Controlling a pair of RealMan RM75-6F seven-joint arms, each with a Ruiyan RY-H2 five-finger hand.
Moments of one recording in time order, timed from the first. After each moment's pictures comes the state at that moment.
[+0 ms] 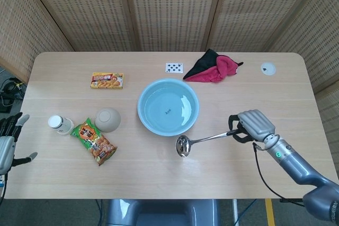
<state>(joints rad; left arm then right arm) -0.12 -1.11 -0.06 -1.63 1.39 1.40 0.05 0.69 -0.95 0.13 -1.77 -1.28 0.75 0.14</state>
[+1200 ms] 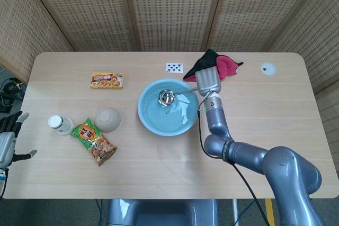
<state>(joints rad) -0.16 -1.12 -0.09 -1.58 1.30 1.29 0.02 1.32 -1.67 0.11 -1.06 -0.21 0.96 -0.93</state>
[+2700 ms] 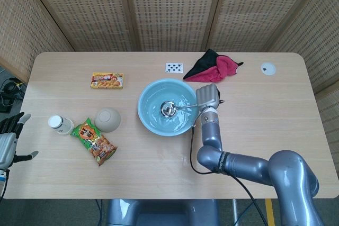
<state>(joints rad) -0.16 -1.11 -0.07 -1.59 1.32 1.29 0.00 1.22 -1.67 0.30 -1.29 -0.04 1.10 -1.40</state>
